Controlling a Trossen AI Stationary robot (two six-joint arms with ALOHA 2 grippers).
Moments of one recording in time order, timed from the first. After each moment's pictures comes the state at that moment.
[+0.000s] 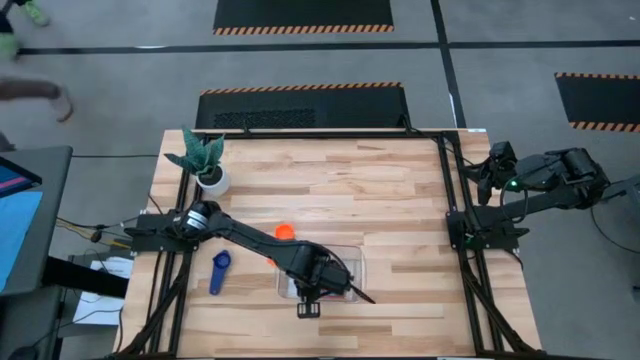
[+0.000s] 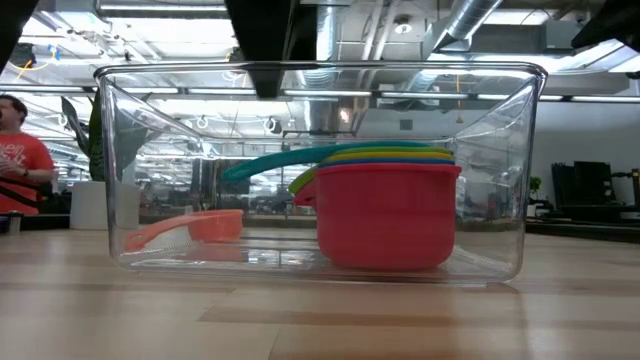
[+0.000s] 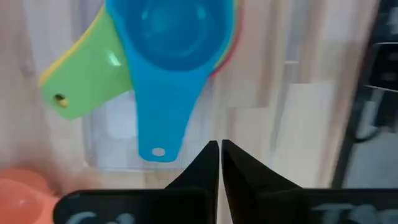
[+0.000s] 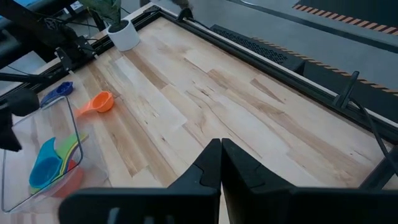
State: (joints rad) left arm -0.36 2.20 2.05 -1.29 0.10 -0.42; right arm 0.18 0.36 1.05 -1.33 0.57 0.70
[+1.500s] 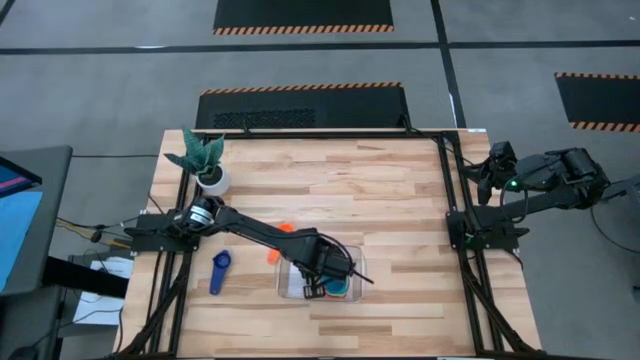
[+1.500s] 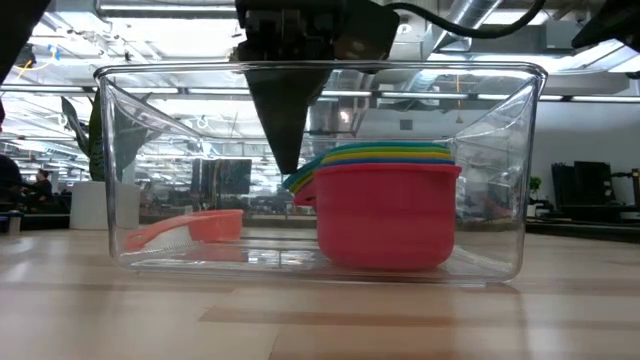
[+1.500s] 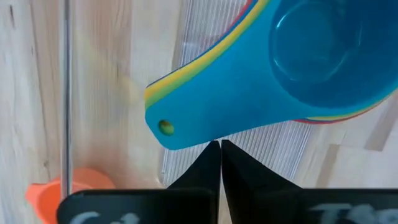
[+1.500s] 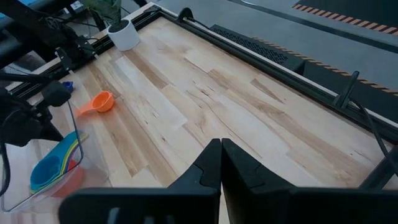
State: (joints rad) left arm -0.30 2.20 1.91 -1.21 -0.09 -0.44; right arm 0.18 0.36 1.05 -1.33 0.57 0.70
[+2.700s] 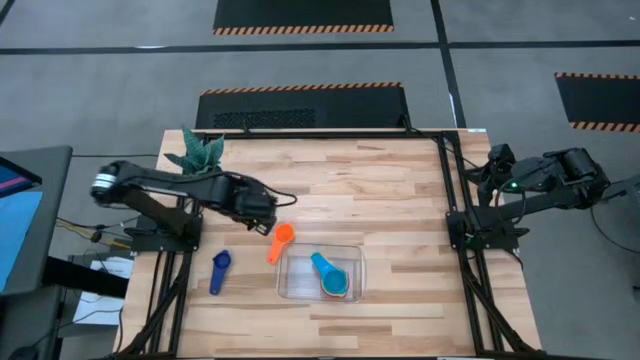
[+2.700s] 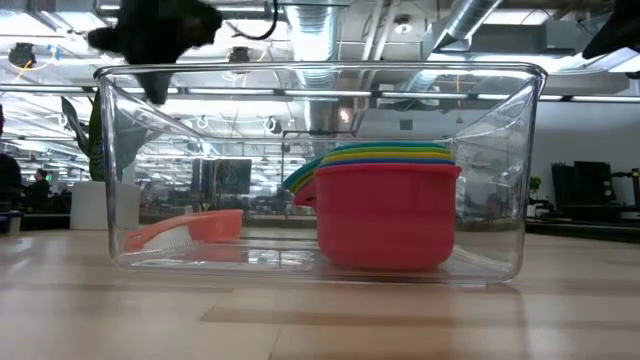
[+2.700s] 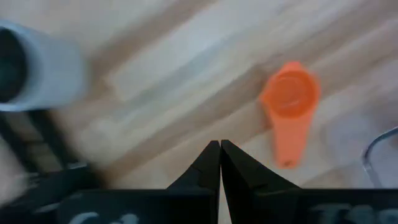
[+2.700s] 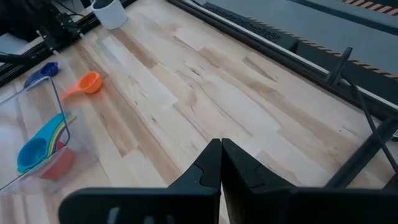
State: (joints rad) left arm -0.11 1.43 1.30 -1.38 -0.22 -1.13; right arm 0.18 0.36 1.05 -1.43 0.54 0.75
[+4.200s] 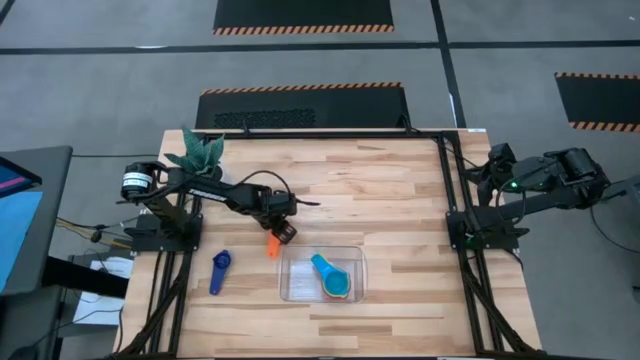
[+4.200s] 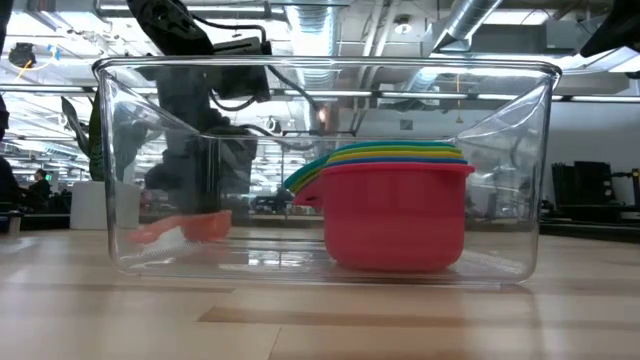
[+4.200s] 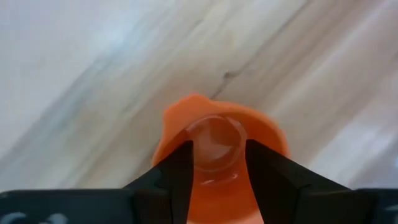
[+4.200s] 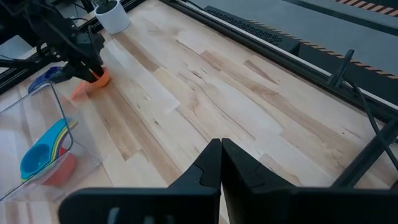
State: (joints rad) left arm 0.07 1.65 0.87 -0.52 0.03 -0.74; right arm 0.18 0.36 1.05 -1.41 0.55 0.75
